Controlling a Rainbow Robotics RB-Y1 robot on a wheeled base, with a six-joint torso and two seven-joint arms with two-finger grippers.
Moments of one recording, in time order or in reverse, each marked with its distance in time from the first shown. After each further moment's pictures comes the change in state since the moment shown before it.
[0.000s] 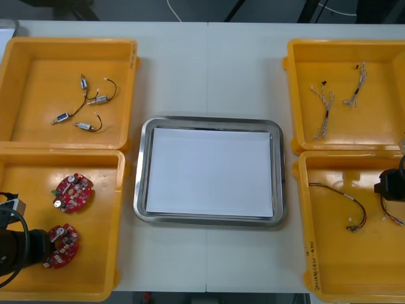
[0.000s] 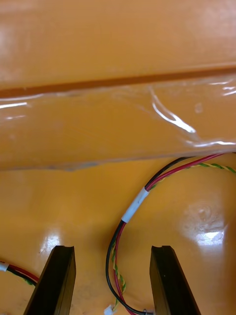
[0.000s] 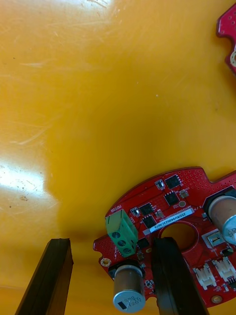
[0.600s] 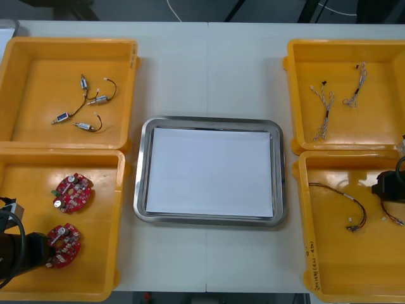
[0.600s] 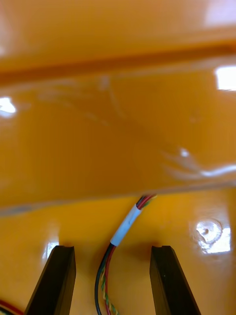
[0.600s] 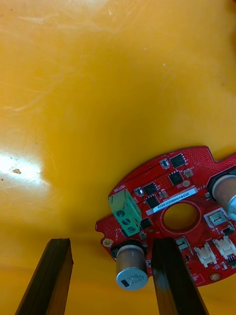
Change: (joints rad) right arm 0.000 0.000 0.020 0.075 0.005 -0.085 0.000; left arm -0.001 -0.033 0.043 -0.003 0.045 0.067 0.008
